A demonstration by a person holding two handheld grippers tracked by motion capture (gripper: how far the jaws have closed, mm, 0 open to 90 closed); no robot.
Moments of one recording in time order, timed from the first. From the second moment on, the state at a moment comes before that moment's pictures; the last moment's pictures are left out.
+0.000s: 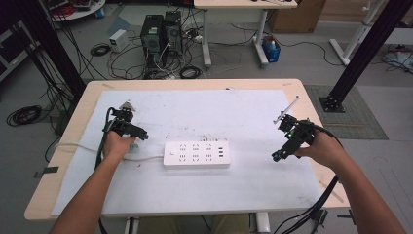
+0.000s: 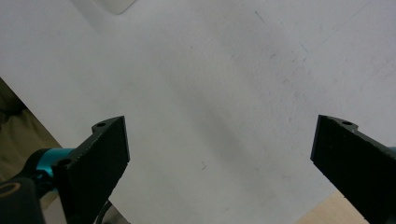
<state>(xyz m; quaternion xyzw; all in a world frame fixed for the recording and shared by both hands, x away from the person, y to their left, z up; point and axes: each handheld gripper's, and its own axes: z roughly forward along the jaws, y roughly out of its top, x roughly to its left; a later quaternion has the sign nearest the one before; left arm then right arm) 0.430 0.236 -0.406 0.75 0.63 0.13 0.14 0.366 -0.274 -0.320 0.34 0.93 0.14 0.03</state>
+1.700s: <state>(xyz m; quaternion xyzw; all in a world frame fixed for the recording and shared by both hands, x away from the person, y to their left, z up) 0.398 0.248 -0.365 0.85 0.46 0.14 0.23 0.360 -0.279 -0.318 0.35 0.92 0.15 0.04</state>
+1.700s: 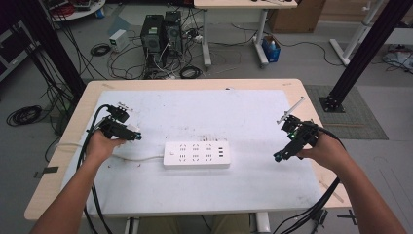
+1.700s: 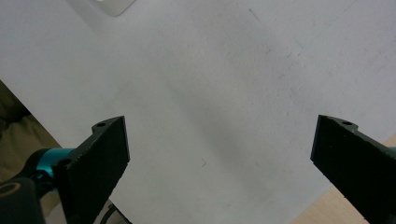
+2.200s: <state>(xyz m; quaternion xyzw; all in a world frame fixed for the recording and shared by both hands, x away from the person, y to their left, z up) 0.364 0.230 -0.325 0.88 0.35 0.14 0.28 0.355 -0.272 -0.318 0.34 0.93 0.16 0.04</state>
